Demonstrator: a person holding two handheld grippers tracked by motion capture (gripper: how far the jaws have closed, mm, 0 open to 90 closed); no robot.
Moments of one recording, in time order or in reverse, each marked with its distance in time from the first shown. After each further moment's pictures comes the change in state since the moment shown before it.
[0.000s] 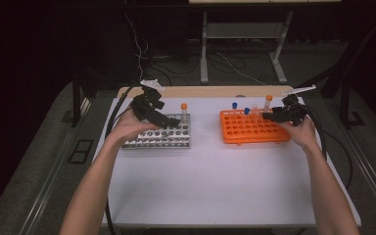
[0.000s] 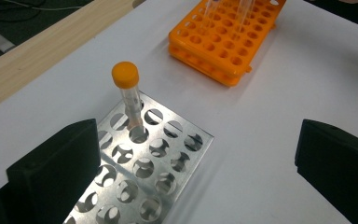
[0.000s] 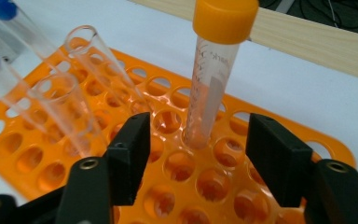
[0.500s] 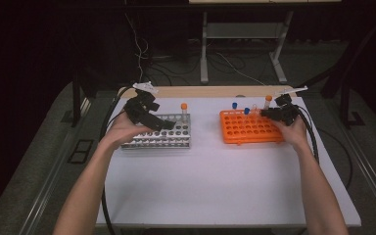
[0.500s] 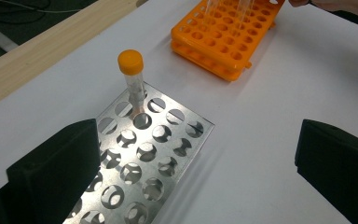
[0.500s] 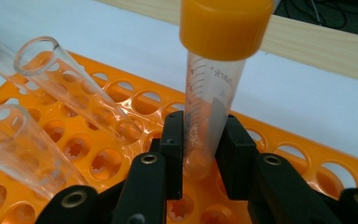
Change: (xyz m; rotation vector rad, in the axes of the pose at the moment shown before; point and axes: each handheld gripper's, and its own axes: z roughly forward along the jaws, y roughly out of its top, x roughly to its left) left arm 0.001 -0.011 -0.011 -0.017 0.011 -0.007; right arm 0.005 0.002 0.021 -0.018 -0.052 0.028
